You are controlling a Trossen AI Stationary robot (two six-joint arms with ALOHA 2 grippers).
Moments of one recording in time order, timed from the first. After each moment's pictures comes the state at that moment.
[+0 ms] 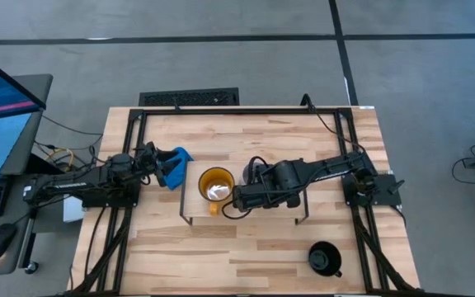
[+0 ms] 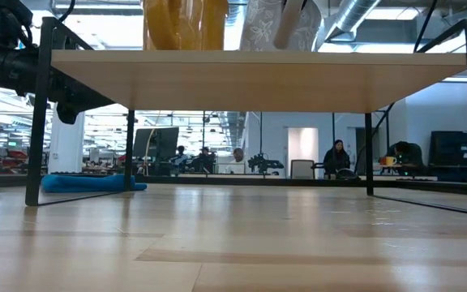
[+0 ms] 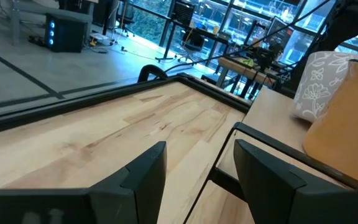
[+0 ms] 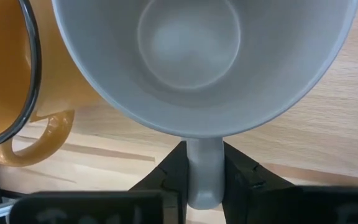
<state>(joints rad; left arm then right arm) 0.17 0.13 0.01 0.07 -0.24 -0.36 0.31 2.04 2.24 -1.57 0.11 1.75</state>
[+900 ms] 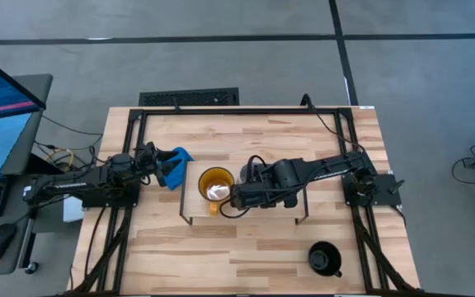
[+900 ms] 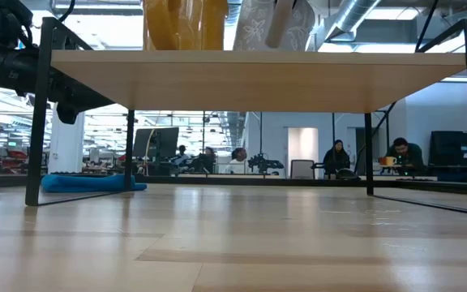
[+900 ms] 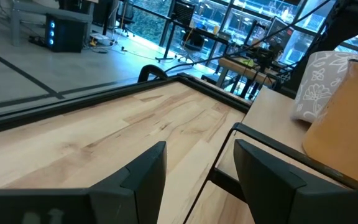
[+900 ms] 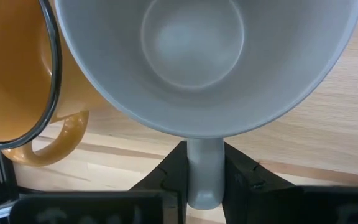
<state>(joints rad) 0.17 0.13 0.01 0.07 -0.24 -0.36 0.30 2.04 2.24 -1.53 0.11 1.75</state>
